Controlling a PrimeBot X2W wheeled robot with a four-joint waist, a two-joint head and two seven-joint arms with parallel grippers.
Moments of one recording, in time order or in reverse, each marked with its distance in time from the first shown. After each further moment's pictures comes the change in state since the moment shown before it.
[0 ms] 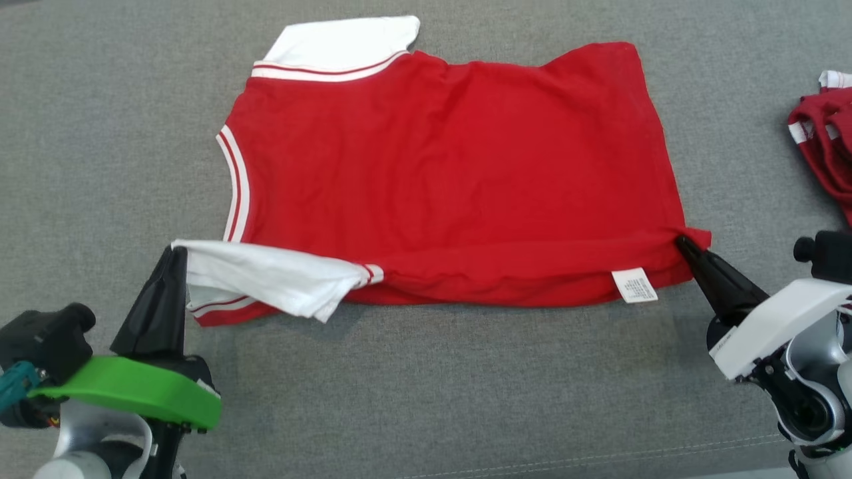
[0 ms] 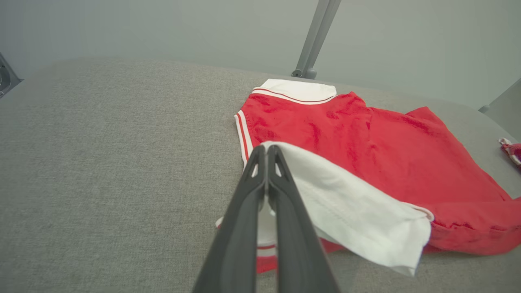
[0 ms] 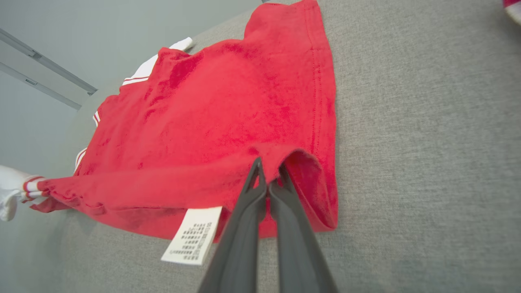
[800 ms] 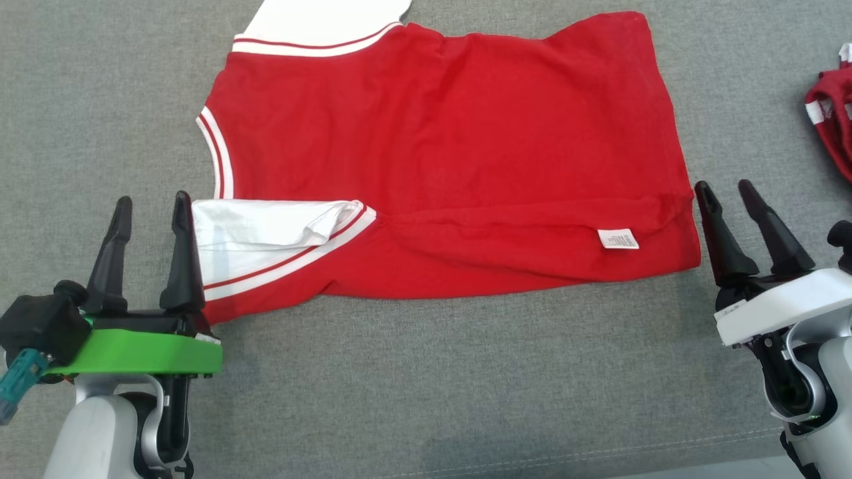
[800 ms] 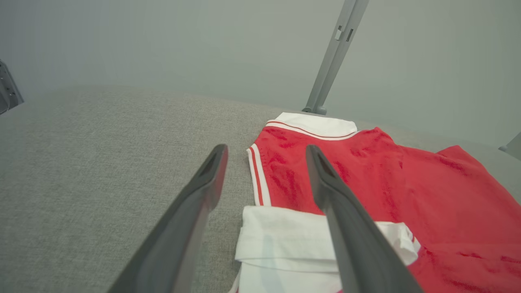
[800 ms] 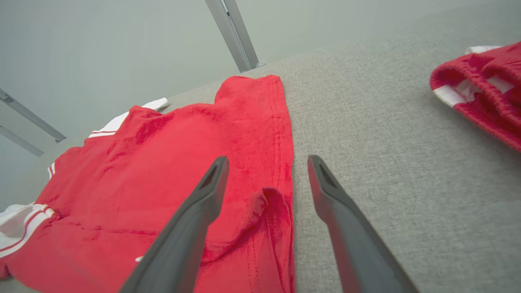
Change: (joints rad) left arm -0.185 -0.070 -0.009 0.319 0.016 -0.083 -0.322; right arm -0.103 0.033 0.018 0.141 -0.060 0.000 -0.319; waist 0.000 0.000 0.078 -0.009
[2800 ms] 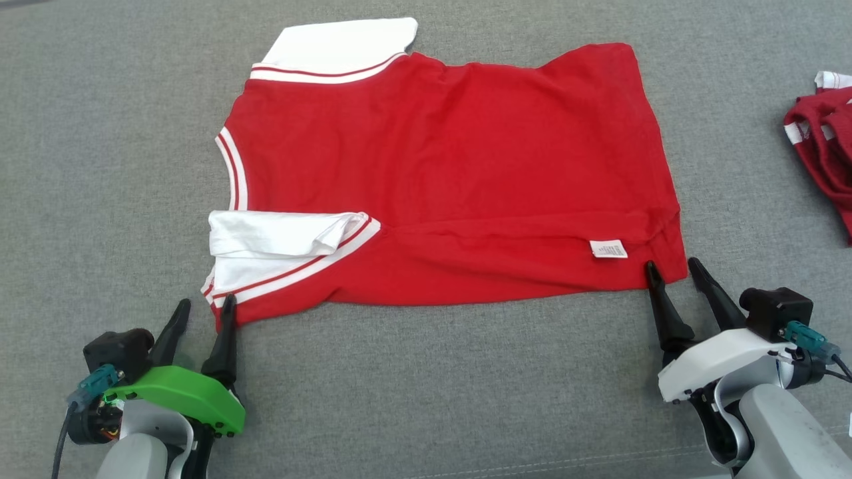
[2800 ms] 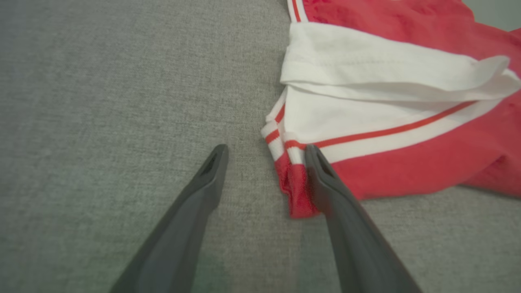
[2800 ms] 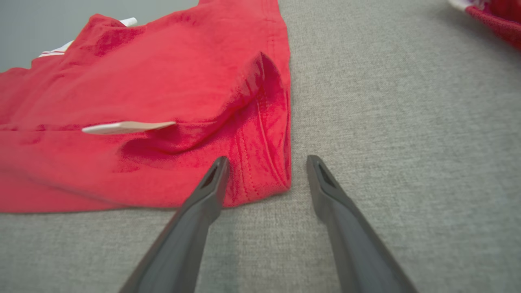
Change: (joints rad) left arm -0.004 -0.039 -0.009 0.441 0.060 -0.096 0.030; right arm -0.006 0.119 0.058 0.354 -0.284 0.000 -0.188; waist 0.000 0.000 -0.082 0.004
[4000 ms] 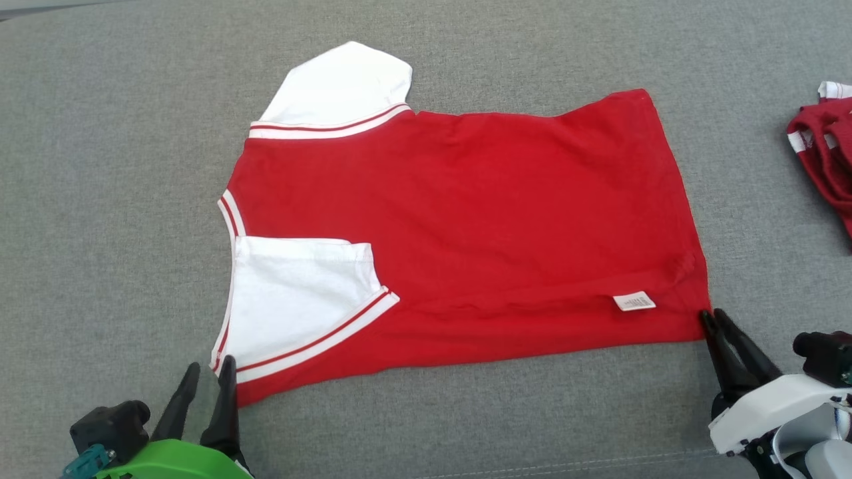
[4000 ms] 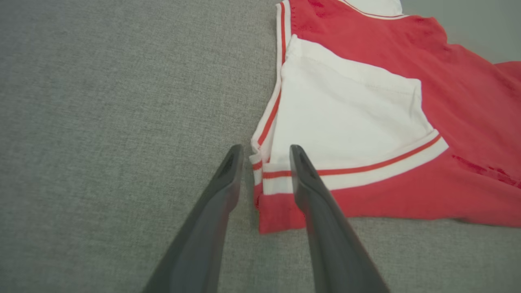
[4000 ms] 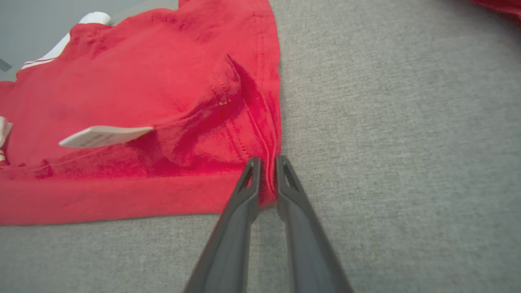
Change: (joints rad) left arm 0.336 0.012 -0.001 -0.506 -0.091 0.158 0.172; right arm 0.239 -0.100 -0.057 -0.271 0.150 0.001 0.173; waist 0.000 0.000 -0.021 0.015
